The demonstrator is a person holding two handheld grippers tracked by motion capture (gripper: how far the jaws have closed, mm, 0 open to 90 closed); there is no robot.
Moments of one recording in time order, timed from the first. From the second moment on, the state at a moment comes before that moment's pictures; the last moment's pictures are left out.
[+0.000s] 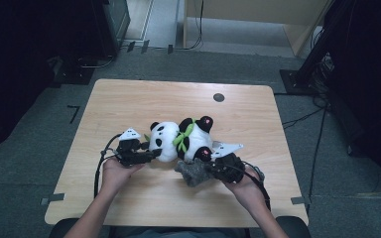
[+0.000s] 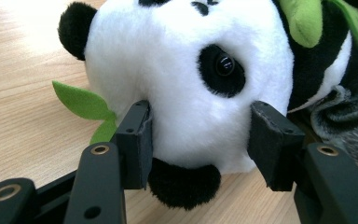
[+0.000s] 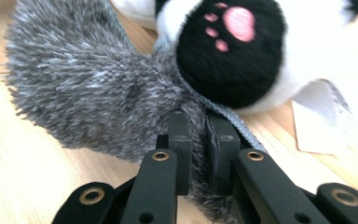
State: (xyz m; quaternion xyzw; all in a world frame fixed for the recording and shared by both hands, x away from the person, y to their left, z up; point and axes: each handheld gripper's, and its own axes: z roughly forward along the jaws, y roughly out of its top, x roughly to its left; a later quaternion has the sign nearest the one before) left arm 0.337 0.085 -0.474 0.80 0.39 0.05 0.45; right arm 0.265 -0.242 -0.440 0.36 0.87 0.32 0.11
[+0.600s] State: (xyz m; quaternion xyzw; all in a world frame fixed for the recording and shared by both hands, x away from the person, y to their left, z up) left arm 0.337 0.085 -0.474 0.80 0.40 0.05 0.45; right arm 0.256 -0.210 -0.421 0.30 0.87 0.37 0.08
